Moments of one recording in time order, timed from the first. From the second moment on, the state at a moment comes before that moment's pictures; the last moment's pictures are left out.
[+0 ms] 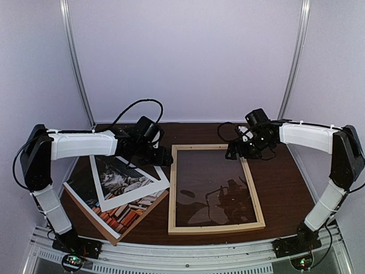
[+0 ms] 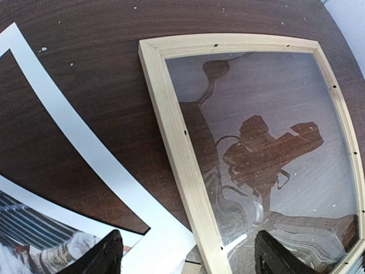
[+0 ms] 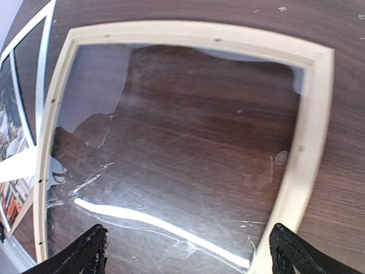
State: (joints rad) left arm -0.78 1.74 1.24 -0.37 -0.04 -0.52; right arm 0.42 1.67 1.20 -0.55 -0.20 0.29
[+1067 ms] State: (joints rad) left arm -0.78 1.91 1.34 -0.50 -0.05 -0.40; right arm 0.35 1.66 1.07 -0.63 -0.04 0.21
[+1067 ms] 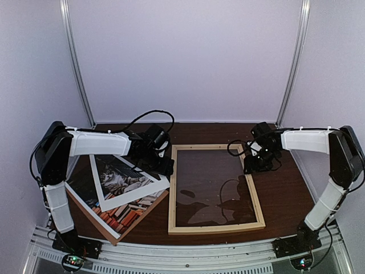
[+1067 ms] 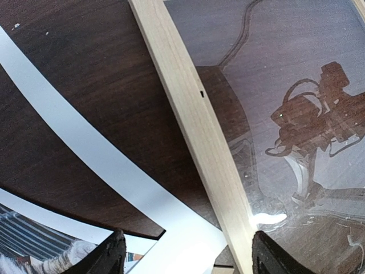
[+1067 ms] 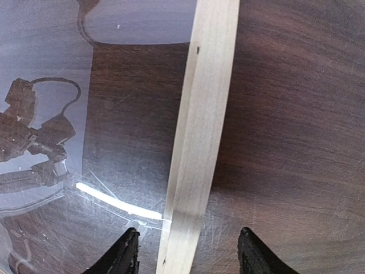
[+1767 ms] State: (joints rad) left arm -0.78 1.84 1.30 -0.53 -0.18 -0.37; right arm 0.29 1.73 1.04 -0.58 -0.14 0.23
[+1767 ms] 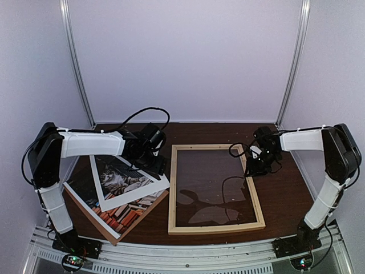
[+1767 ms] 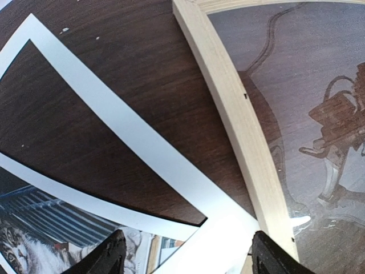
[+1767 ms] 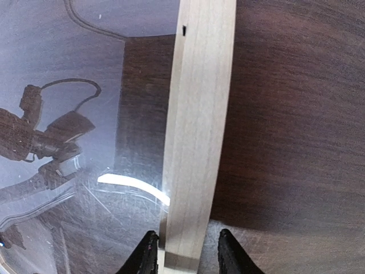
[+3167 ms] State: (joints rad) left arm -0.30 1.47 0.88 -0.57 -0.19 -0.39; right arm 0.18 1.71 1.11 -0.57 -0.04 0.28
